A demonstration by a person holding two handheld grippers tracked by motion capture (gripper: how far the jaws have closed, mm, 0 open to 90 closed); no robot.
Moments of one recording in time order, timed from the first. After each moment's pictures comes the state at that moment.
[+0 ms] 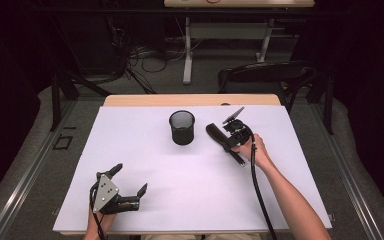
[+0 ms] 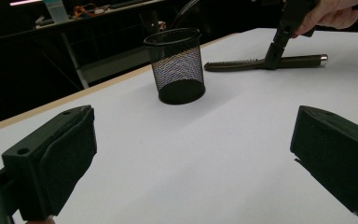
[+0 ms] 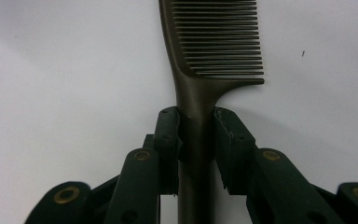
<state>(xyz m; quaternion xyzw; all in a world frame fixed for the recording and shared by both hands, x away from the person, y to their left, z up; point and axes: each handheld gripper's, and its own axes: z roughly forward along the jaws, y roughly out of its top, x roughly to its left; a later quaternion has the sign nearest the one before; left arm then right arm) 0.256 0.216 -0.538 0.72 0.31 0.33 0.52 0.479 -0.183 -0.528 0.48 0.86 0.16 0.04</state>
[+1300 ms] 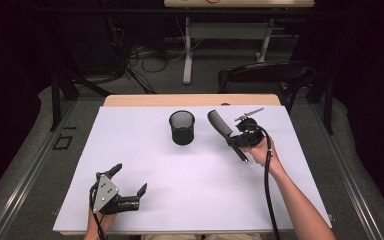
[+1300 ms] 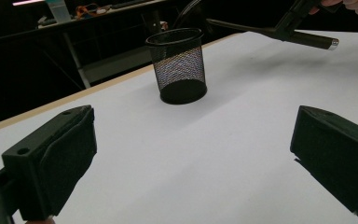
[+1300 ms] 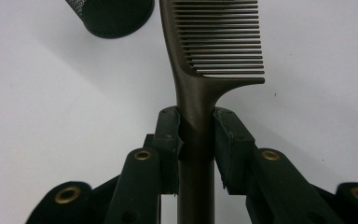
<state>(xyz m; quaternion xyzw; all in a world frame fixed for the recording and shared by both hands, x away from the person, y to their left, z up) 0.255 0.216 -0.538 0.72 0.31 0.33 0.52 0.445 -0.212 -0.498 0.44 0.83 0.33 0.09</state>
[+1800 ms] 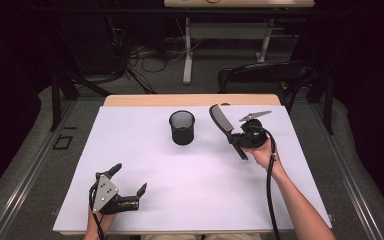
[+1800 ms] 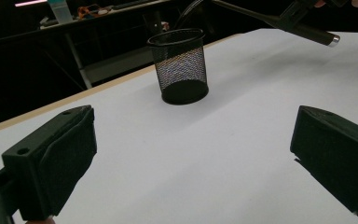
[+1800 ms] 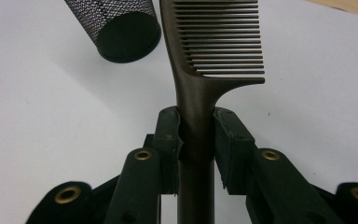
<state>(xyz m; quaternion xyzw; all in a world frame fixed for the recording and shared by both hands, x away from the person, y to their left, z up) 0.255 0.217 -0.538 0.72 0.31 0.34 0.52 0.432 -0.220 -0.492 0.42 0.82 0.38 0.12</state>
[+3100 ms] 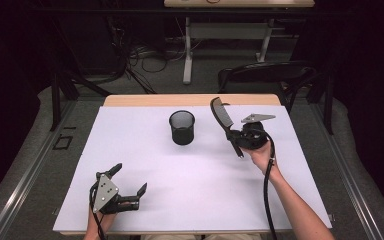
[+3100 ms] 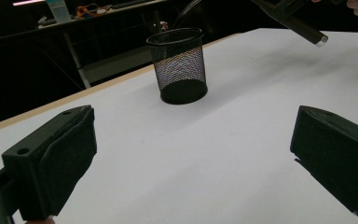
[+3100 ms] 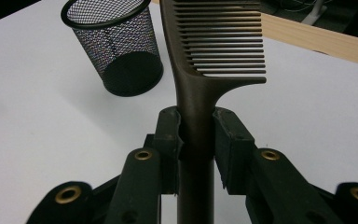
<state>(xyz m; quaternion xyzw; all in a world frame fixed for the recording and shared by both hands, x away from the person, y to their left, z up) 0.256 0.217 -0.538 0.72 0.31 0.33 0.52 0.423 -0.217 -0.493 0.41 0.78 0.44 0.16</state>
